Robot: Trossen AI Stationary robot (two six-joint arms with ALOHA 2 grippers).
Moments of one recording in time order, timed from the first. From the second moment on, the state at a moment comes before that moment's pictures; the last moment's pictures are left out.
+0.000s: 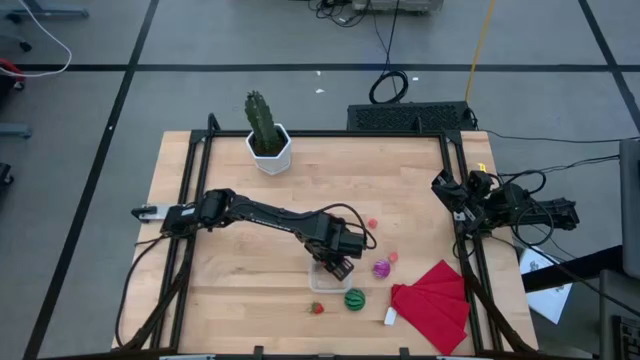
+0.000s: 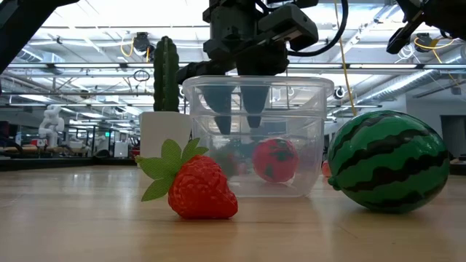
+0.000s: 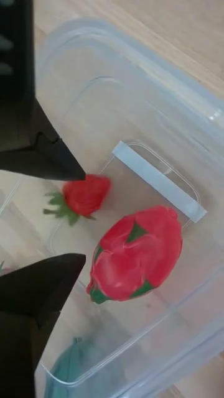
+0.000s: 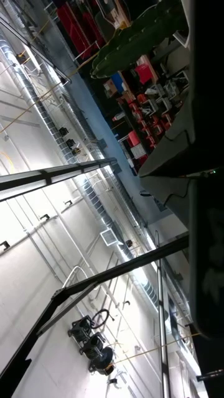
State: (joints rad) left arm -0.18 2.29 2.05 -1.22 0.08 -0.96; right arm 0.07 0.02 0.06 0.54 0.13 0.51
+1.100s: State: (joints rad) left arm -0.40 1.85 2.00 -1.58 -0.23 -1.48; right arm 0.07 0.02 0.08 0.25 0.10 0.48
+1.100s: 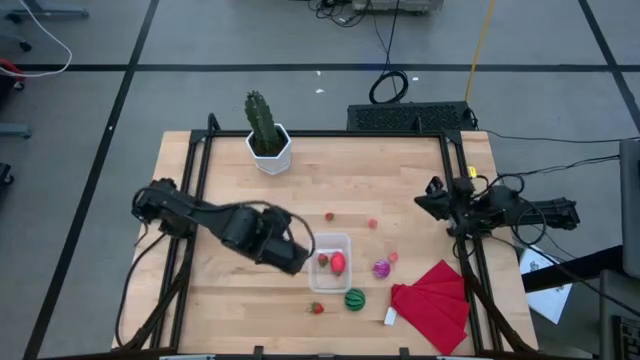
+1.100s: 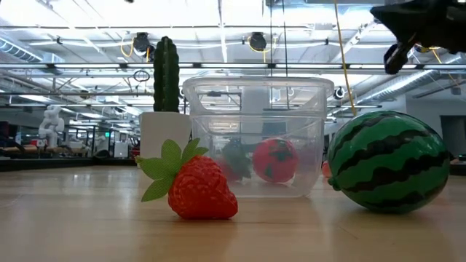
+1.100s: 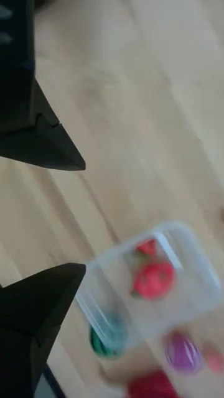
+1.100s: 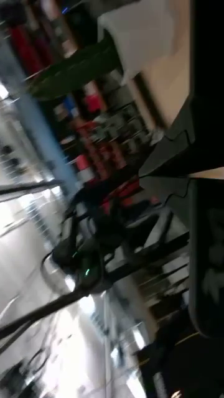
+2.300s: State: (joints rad) left arm -0.49 1.83 1.76 -1.55 -0.11 -1.76; right arm 0.07 1.24 1.00 -0.62 0.24 -0.46
